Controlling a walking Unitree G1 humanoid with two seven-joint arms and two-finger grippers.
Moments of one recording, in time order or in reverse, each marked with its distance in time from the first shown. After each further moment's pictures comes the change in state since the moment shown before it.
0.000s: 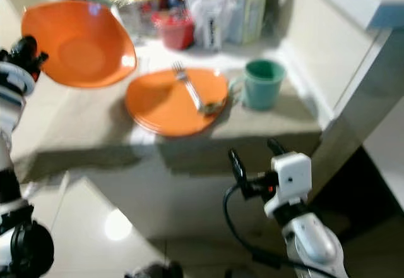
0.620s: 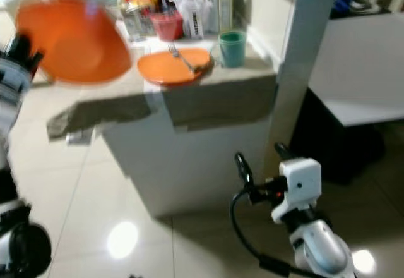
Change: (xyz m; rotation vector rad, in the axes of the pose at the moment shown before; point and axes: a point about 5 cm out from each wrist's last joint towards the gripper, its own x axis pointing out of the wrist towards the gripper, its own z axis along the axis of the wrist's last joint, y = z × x) left arm 0.001 -0.013 0.005 0.035 -0.031 -0.068; right arm -0.009 -0.002 0.002 0.004 0.011 -0.007
